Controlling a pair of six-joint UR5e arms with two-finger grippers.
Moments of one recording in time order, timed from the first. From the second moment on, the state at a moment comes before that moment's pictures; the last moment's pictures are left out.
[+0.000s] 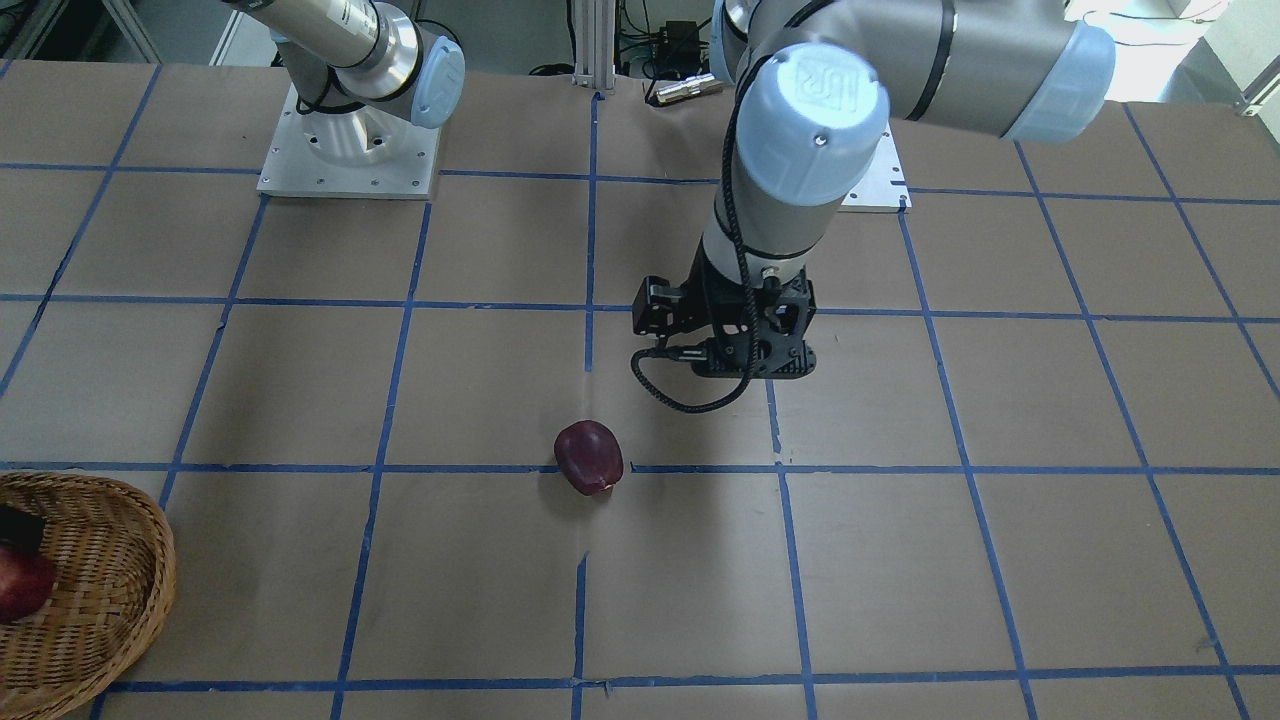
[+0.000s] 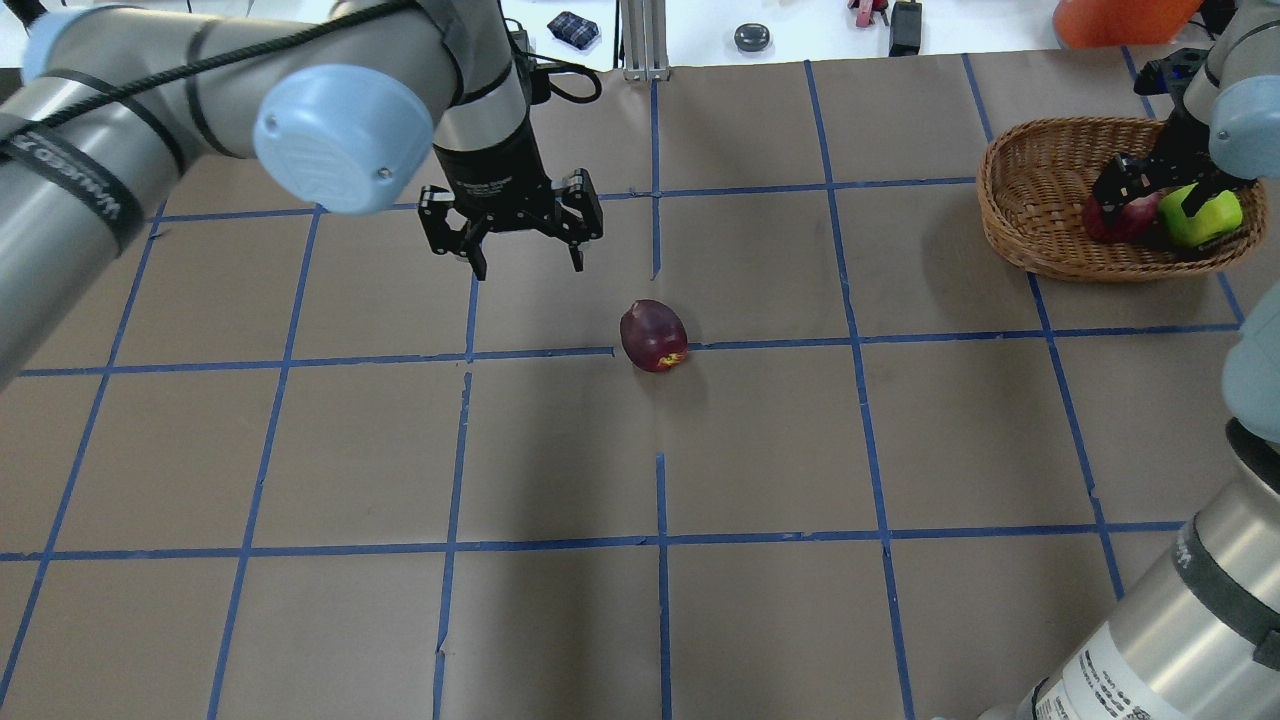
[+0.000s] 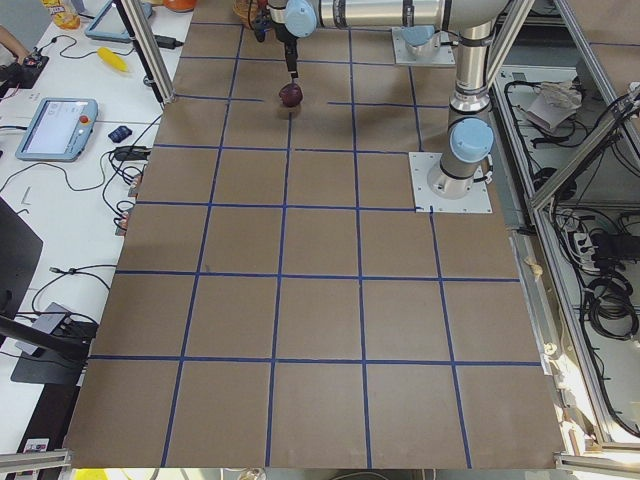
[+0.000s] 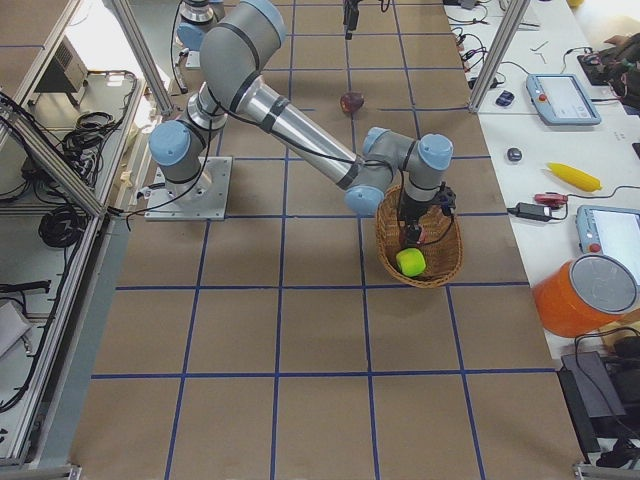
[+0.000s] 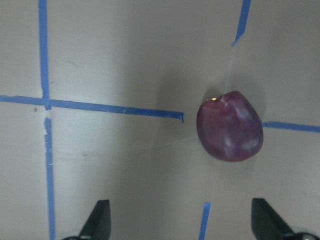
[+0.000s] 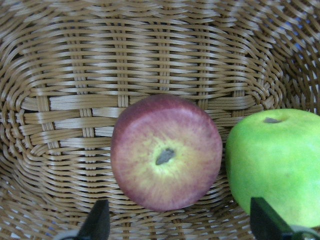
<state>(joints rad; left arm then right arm) -1.75 -1.80 -1.47 -1.54 1.50 -0.16 1.11 -0.99 1.42 -2.03 -1.69 -0.45</state>
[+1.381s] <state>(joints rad) -1.57 -1.63 -1.59 -1.51 1.56 0.01 1.79 -1.06 1.44 -1.85 -1.39 0.01</state>
